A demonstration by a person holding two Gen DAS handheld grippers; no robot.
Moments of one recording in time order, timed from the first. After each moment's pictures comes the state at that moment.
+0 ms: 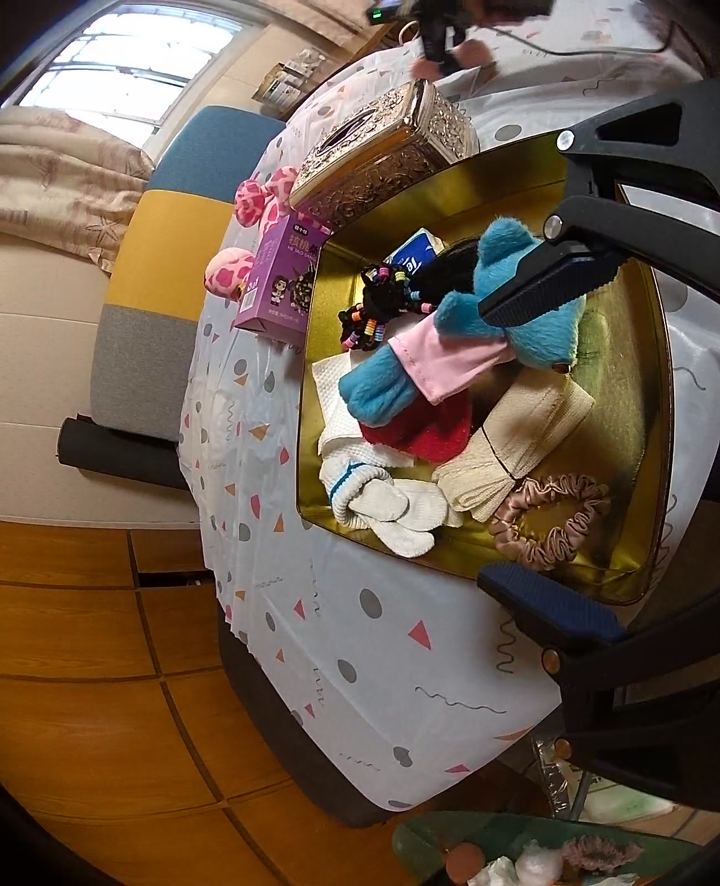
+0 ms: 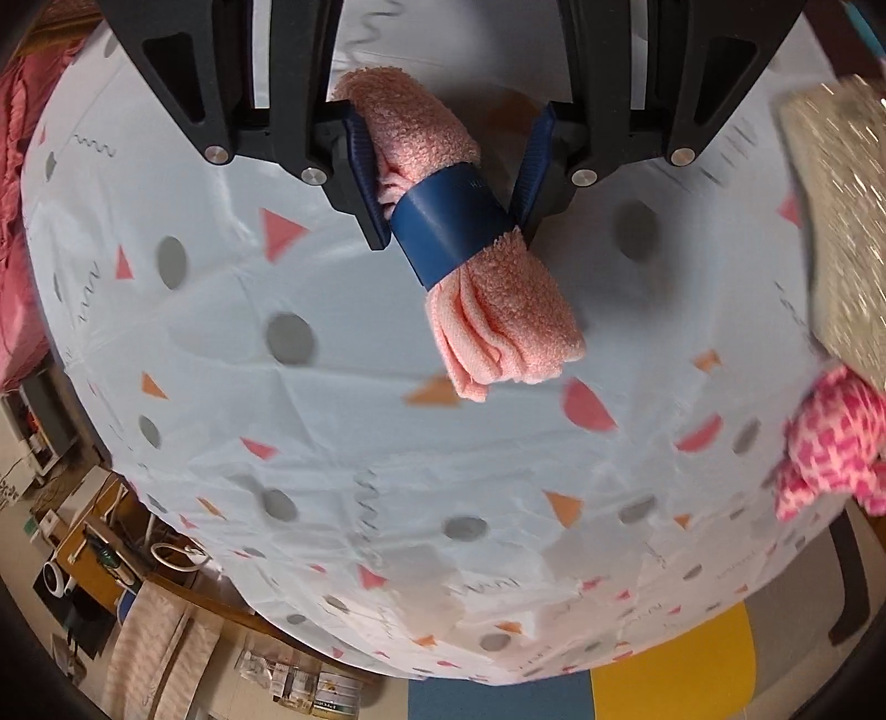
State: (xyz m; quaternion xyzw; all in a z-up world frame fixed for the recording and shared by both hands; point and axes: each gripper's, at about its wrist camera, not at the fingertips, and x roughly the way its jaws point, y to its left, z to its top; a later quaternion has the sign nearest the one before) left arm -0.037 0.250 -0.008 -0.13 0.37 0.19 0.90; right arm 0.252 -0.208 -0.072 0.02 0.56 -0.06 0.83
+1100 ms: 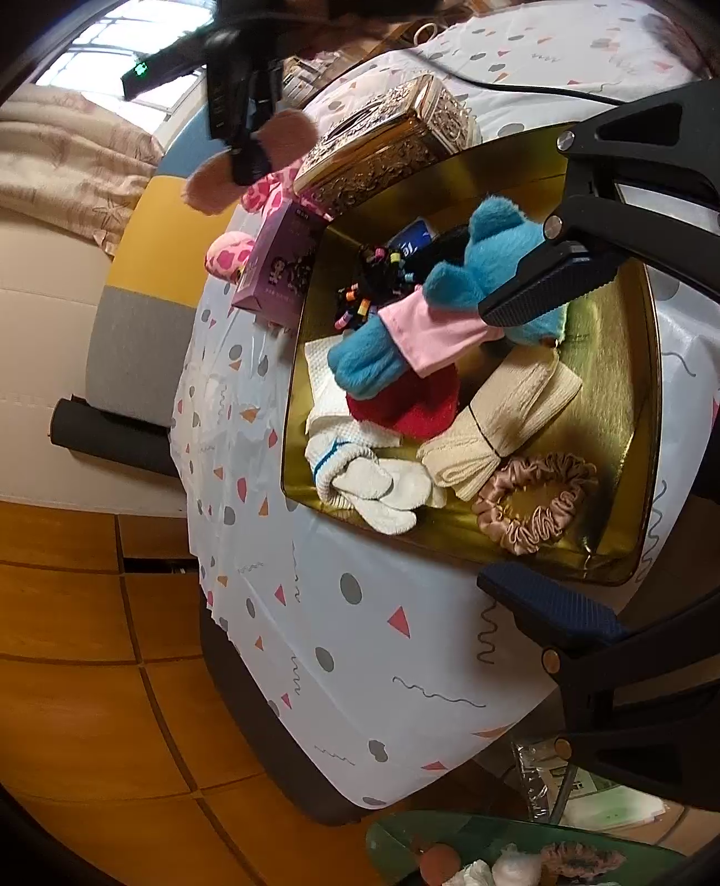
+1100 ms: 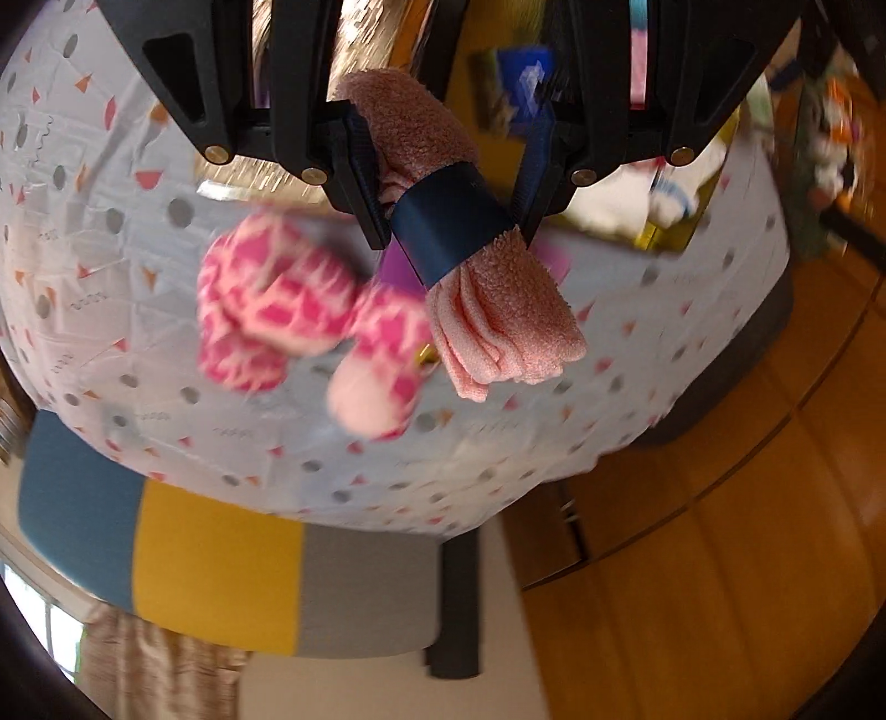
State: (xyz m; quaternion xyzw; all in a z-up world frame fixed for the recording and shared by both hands) left arm -0.046 0.263 -0.013 -0.15 0.37 0.19 0.89; right arm 0.227 0.116 0.064 -0.09 0.43 0.33 0.83
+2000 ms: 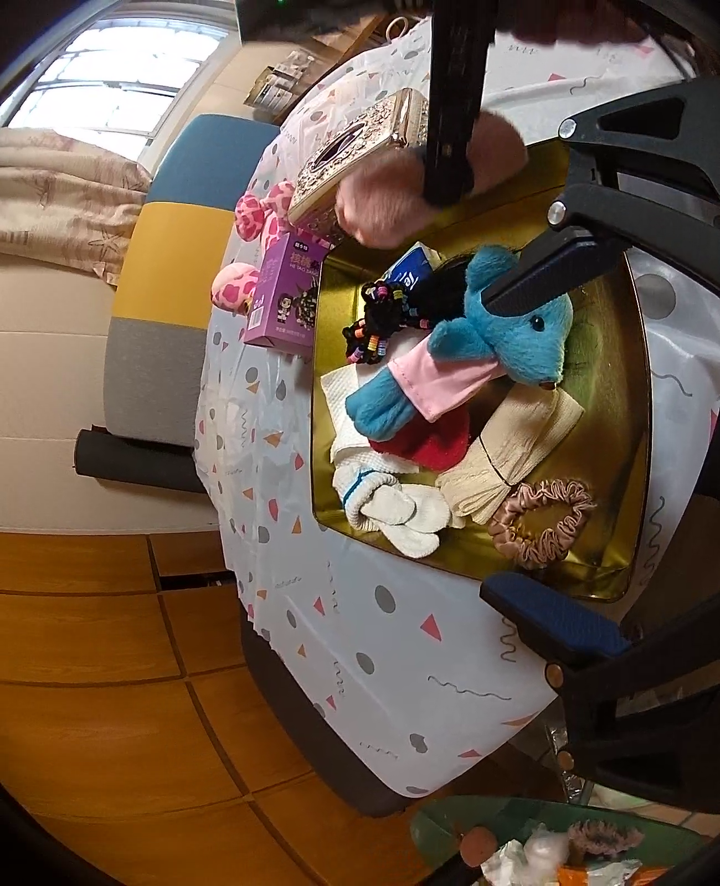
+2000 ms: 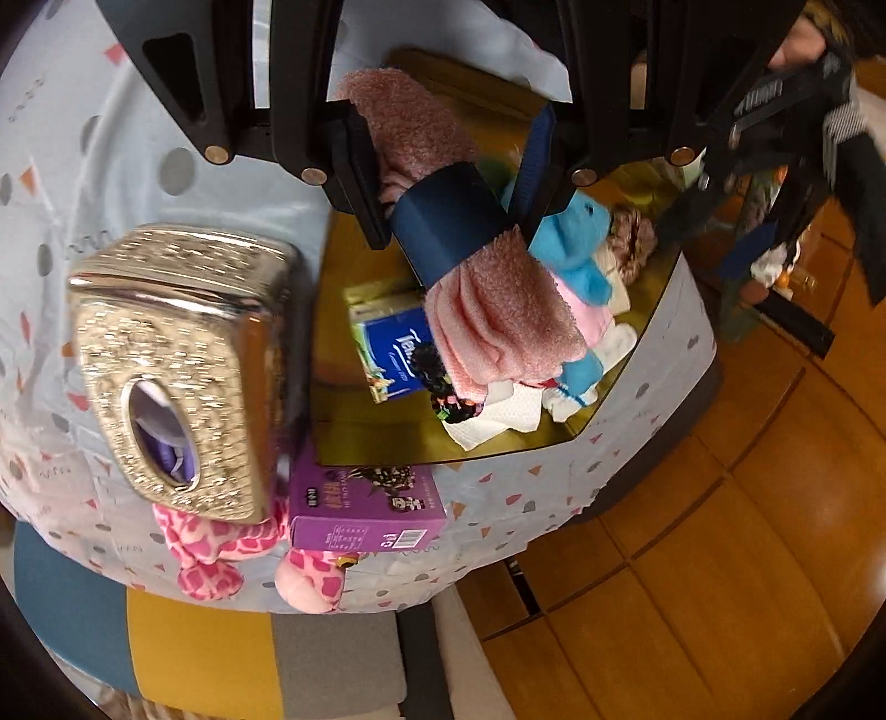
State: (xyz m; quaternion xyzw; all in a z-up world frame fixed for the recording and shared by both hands) left arm -0.047 0.232 0.003 -0.10 0.36 0.19 0.91; right arm 0.080 0.071 -0.004 -0.04 0.49 0.37 0.79
